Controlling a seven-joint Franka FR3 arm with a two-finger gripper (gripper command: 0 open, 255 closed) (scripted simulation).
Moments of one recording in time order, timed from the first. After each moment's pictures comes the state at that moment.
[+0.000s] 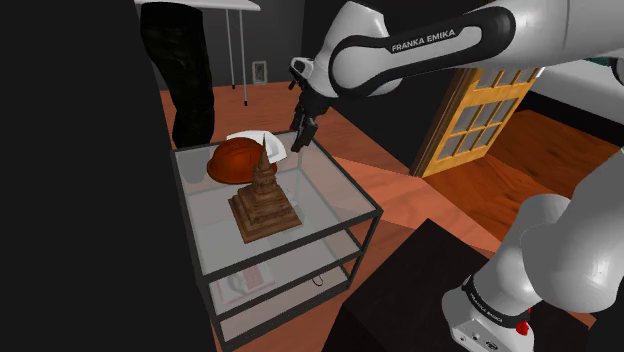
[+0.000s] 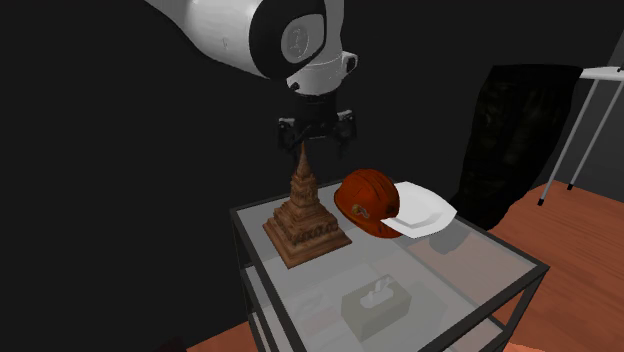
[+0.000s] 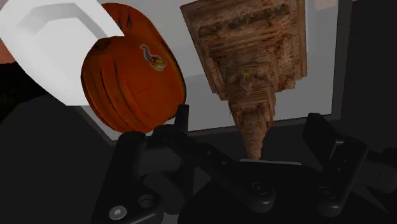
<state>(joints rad) 0.32 -0.07 -0.05 -2.13 0.20 2.38 -0.82</state>
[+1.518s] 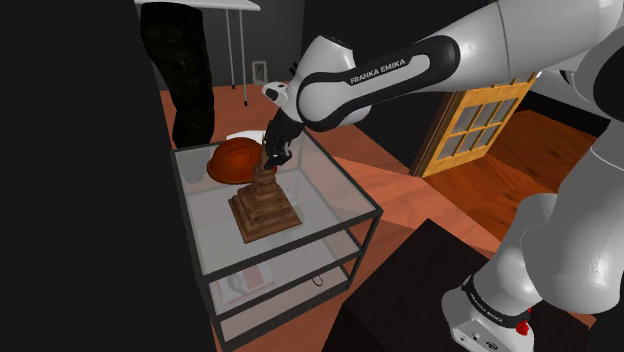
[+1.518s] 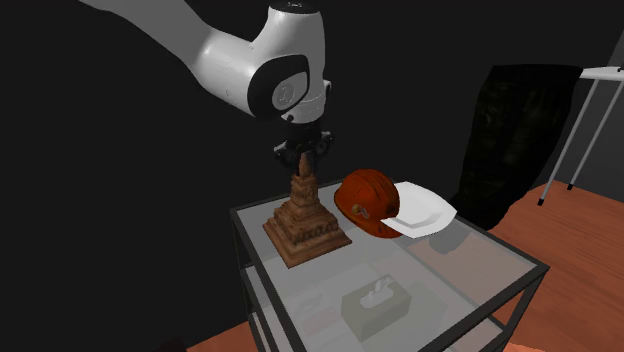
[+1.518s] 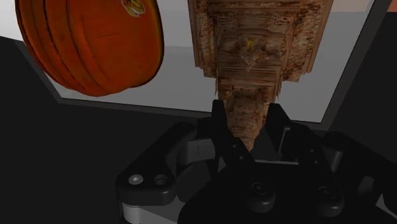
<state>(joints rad) 0.37 0.09 0.00 -2.09 0.30 2.55 -1.07</state>
